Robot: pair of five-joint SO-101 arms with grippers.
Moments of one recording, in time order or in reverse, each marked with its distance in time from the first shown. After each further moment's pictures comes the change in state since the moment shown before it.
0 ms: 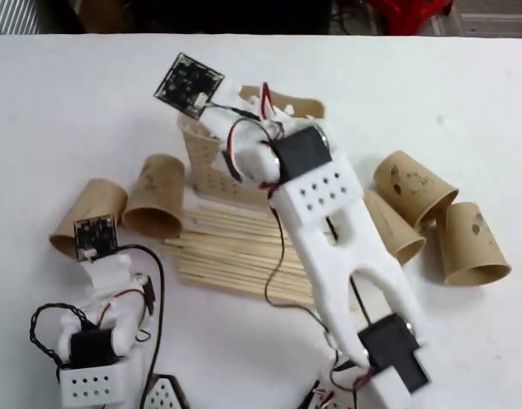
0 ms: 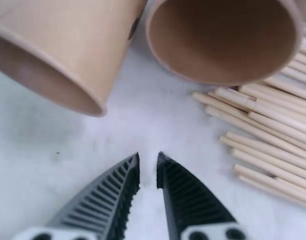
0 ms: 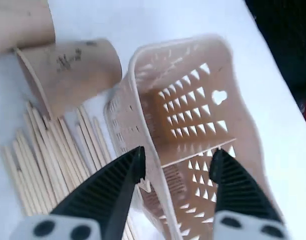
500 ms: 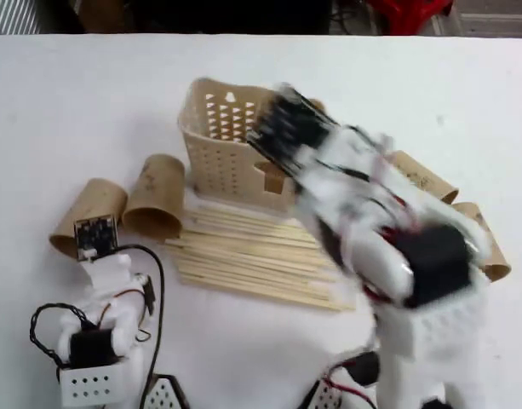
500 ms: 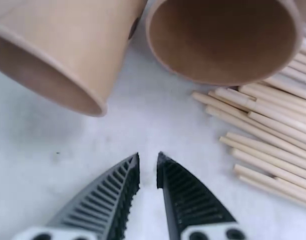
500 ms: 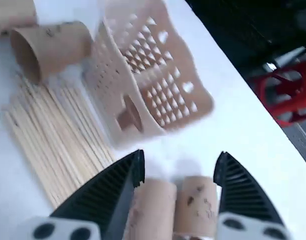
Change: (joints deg) left arm 0.0 0.0 0.0 0.0 0.0; right arm 14.6 -30.2 2.5 21.5 5.6
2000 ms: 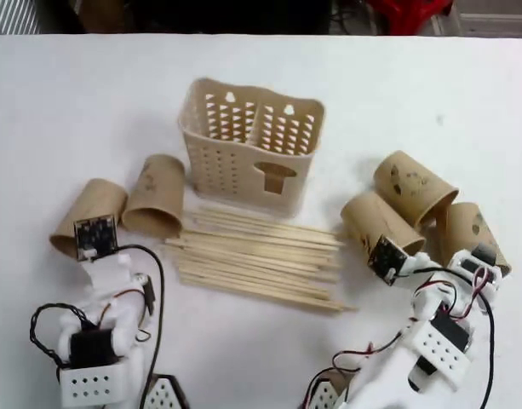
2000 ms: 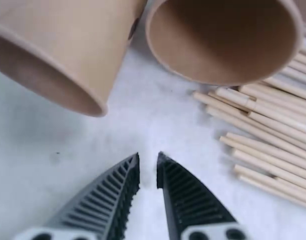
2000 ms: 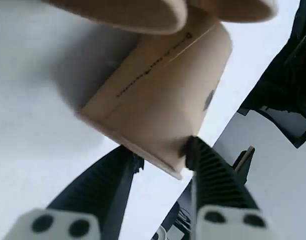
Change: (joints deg) left arm 0.0 0.0 0.0 0.0 0.0; right arm 58.5 -21.4 96.6 -81.8 62.2
